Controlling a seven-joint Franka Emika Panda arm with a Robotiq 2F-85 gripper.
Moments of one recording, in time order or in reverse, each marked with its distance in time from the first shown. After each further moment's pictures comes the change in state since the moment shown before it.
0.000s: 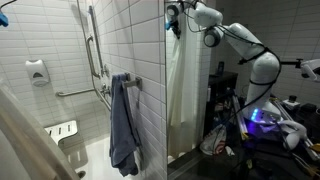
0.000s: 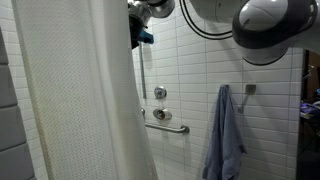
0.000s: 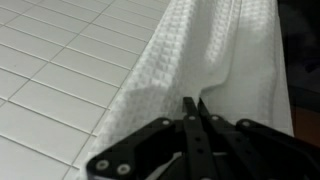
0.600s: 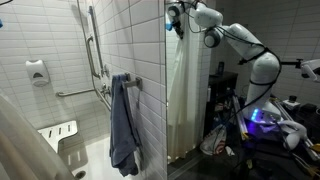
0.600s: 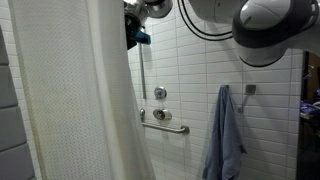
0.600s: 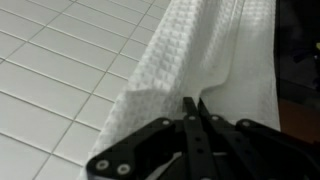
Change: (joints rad) arm 0.013 0.006 0.040 0.006 0.001 -0.052 -0.009
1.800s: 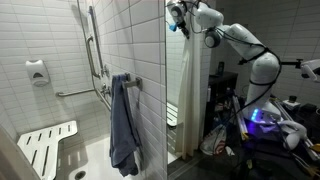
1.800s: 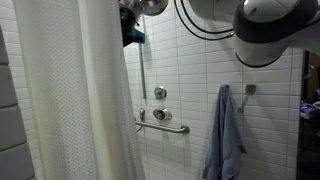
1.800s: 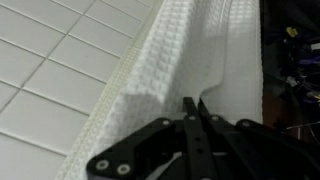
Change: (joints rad) arm 0.029 0.000 0.065 0.002 0.001 -0.131 -0.032
